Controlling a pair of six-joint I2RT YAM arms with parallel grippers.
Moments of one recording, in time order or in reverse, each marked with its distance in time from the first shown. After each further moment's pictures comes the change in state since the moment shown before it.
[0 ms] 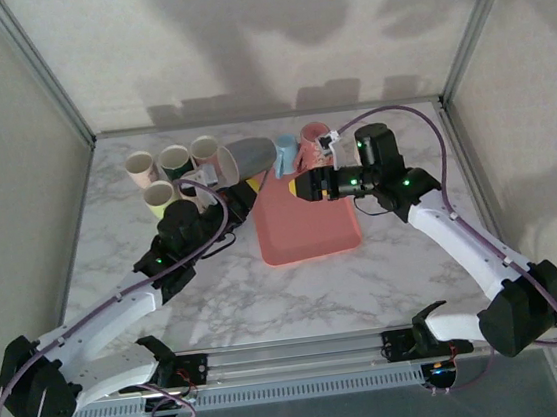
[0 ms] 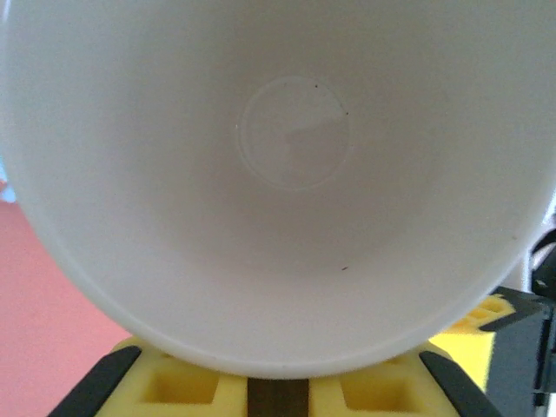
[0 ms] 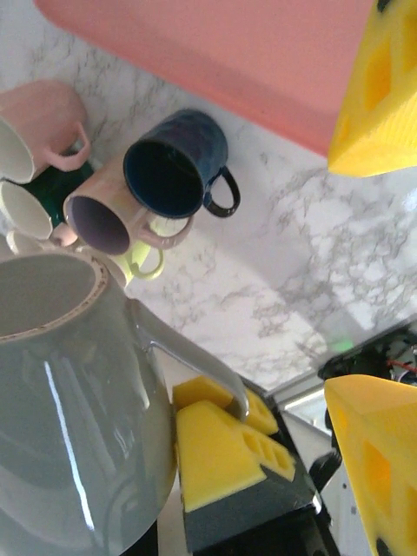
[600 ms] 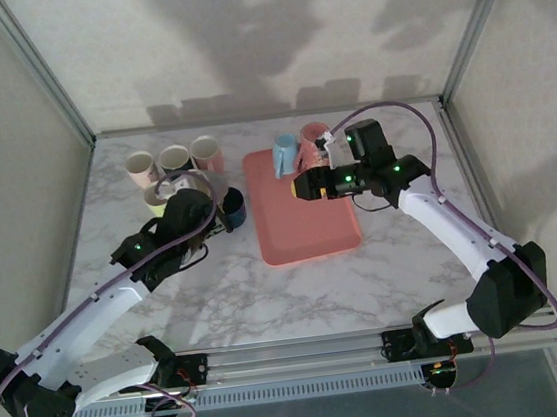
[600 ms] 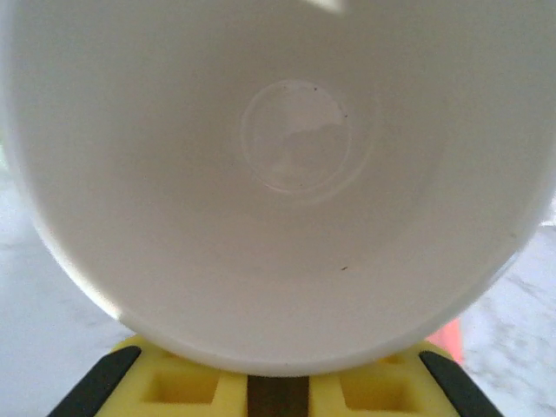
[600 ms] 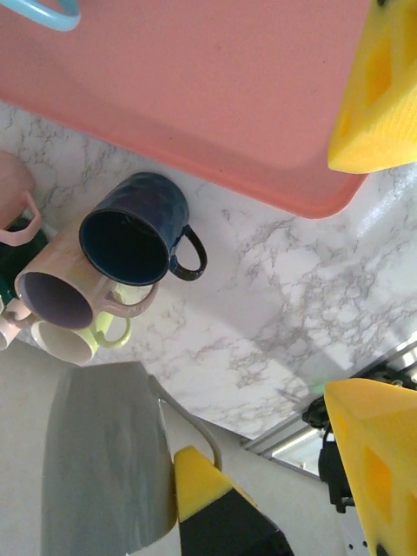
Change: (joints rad) left arm 0.000 0.002 0.275 -0.905 -0.390 -0.006; right arm -0.009 0.109 0.089 -0.171 0.061 -0.062
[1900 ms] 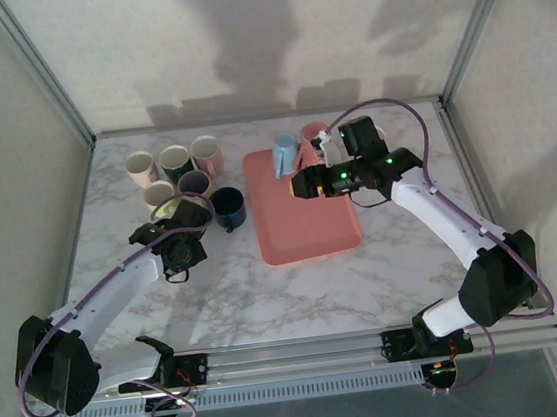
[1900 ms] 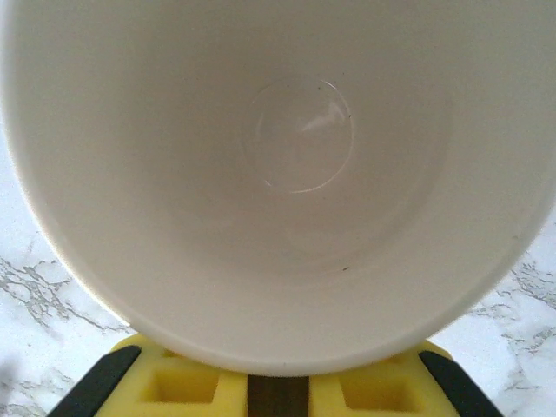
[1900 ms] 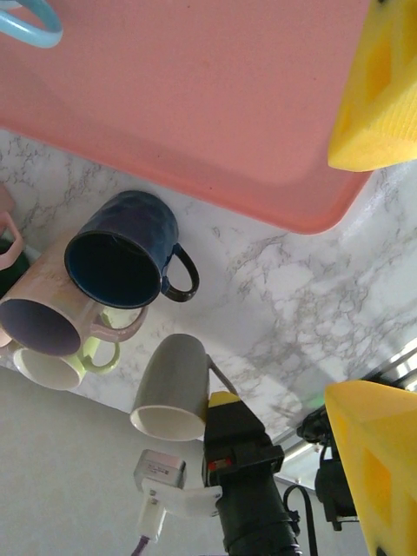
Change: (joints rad) left arm 0.212 0.167 -0.141 -0.270 0.039 0.045; right arm 0.000 0.070 0.060 -0.060 0.016 -0.028
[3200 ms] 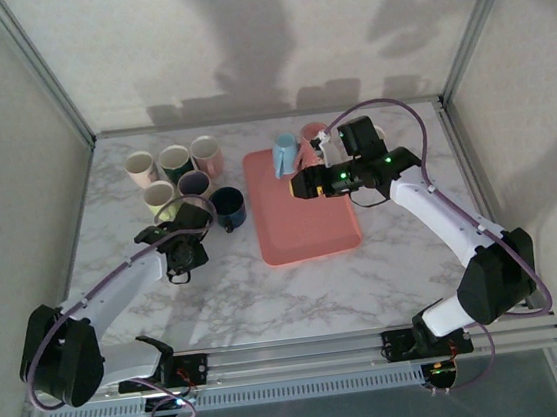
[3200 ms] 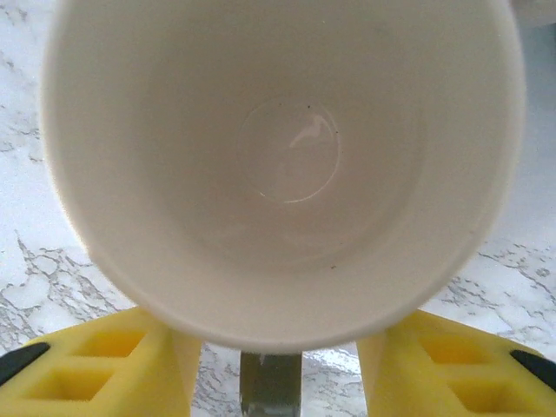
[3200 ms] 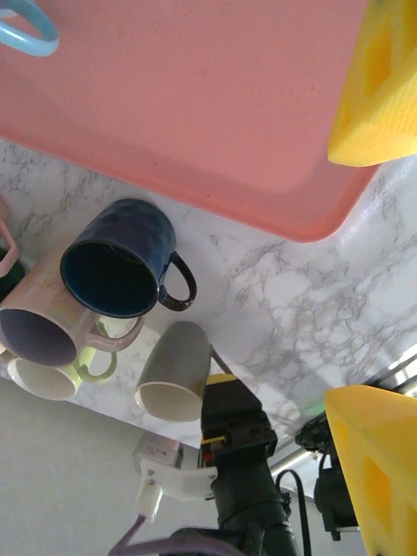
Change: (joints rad) left arm 0.026 0.035 -0.055 0.091 0.022 0.047; right arm -0.002 0.012 0.005 -0.015 0.012 -0.015
